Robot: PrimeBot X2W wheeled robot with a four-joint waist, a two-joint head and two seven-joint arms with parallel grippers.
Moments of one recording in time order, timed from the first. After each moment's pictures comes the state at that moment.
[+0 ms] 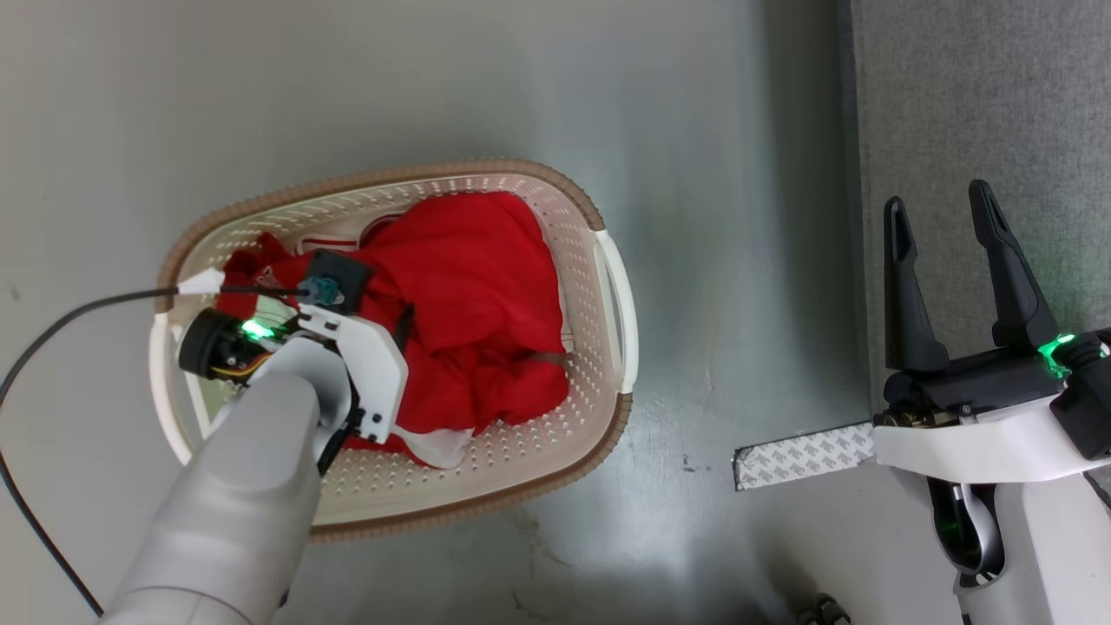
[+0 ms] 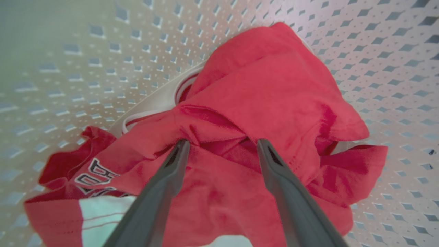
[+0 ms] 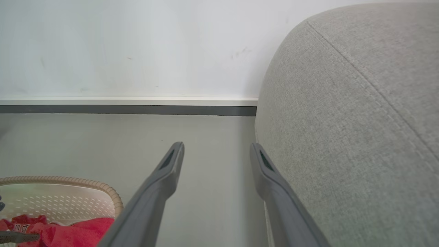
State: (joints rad) left arm -0.93 0.15 -0.39 1.13 -0.06 -0.13 -0.05; right arm -0.41 -0.05 0.09 0.05 0.22 0.13 -0.26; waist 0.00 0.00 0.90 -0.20
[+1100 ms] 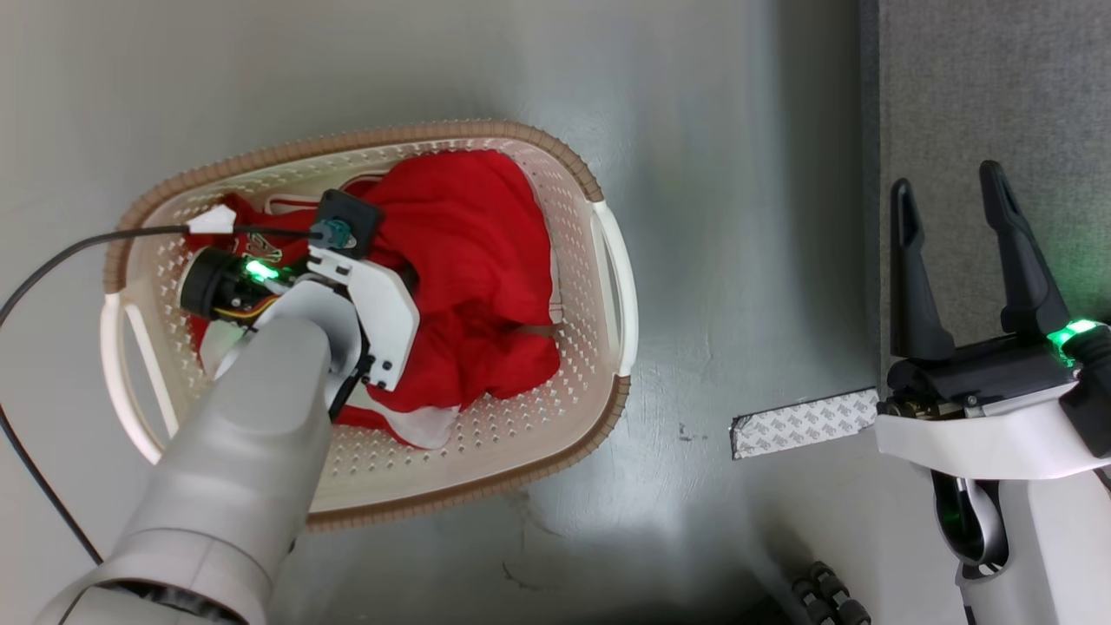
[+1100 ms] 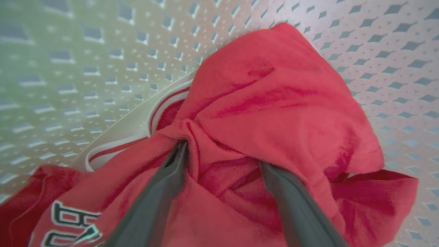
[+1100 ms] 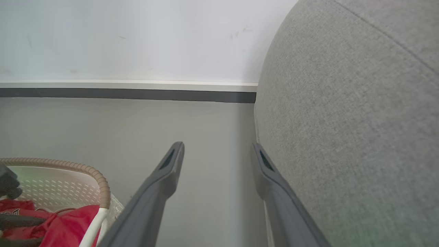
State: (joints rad) left arm -1.07 0.12 -0.47 1.23 -0.07 -0.11 -0.08; right arm -0.42 -0.05 0.10 0.02 0.21 0.13 -0.27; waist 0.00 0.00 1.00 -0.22
